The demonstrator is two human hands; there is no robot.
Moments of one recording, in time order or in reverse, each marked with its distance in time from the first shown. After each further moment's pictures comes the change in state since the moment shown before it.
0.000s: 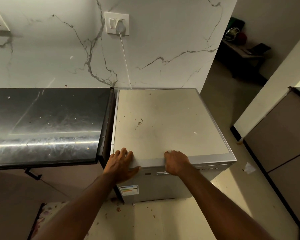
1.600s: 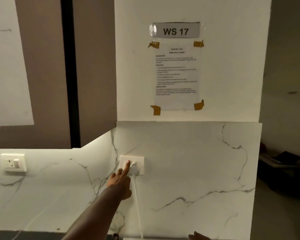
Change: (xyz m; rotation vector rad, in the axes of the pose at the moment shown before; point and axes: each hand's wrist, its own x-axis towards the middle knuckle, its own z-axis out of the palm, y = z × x) left_hand 0.429 -0.171 -0.335 0.307 0.196 -0.205; right_hand 0.323 -0.053 -0.167 0.331 0.652 -0.427
